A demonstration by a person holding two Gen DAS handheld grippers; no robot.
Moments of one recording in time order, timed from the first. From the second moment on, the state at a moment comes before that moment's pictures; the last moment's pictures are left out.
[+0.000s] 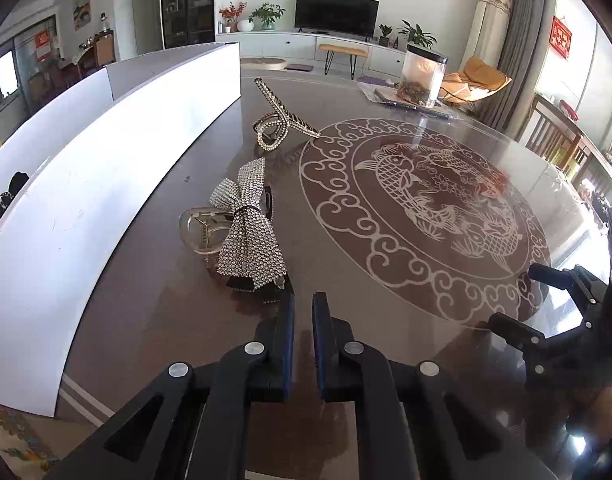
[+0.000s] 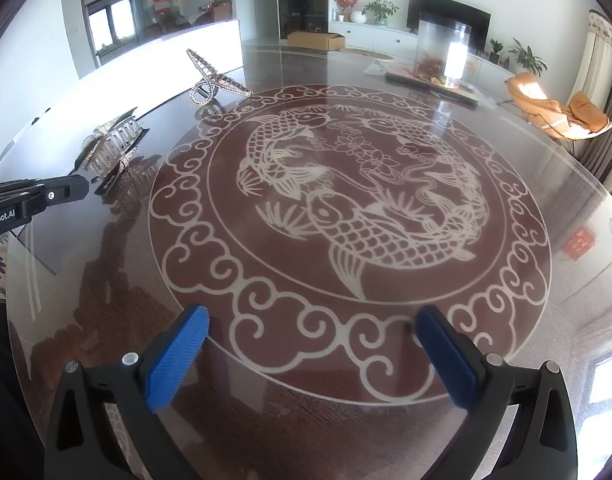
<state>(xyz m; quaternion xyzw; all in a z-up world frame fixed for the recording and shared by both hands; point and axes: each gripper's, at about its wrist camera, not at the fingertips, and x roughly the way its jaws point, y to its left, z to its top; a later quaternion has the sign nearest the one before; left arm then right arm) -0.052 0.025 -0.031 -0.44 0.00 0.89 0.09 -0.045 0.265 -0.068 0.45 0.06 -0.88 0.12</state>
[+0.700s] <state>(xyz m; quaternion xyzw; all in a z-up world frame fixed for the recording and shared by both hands) -0.046 0.017 -0.033 -0.42 -0.02 0.91 0.03 -0.043 0.265 -0.068 0.45 0.07 -0.88 0.11</state>
